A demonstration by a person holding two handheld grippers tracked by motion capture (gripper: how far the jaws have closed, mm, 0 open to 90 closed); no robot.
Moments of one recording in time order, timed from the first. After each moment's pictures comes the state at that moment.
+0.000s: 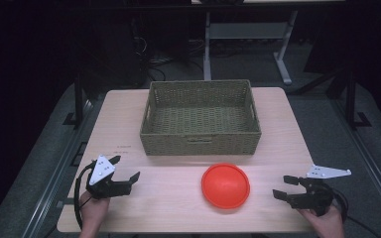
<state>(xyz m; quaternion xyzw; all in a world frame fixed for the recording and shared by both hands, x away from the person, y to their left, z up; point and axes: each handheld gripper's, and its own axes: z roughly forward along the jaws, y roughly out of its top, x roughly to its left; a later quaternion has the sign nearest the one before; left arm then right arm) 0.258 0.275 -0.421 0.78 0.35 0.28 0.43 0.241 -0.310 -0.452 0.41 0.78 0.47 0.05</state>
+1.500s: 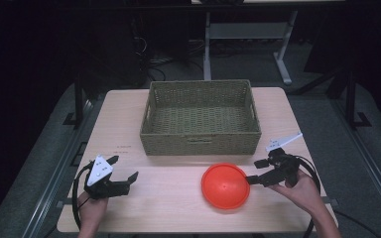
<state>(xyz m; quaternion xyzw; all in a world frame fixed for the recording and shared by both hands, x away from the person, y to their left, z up) 0.257 0.280 -0.421 0.78 0.35 0.28 0.43 0.308 -0.228 -0.404 0.34 0.86 0.38 -0.04</state>
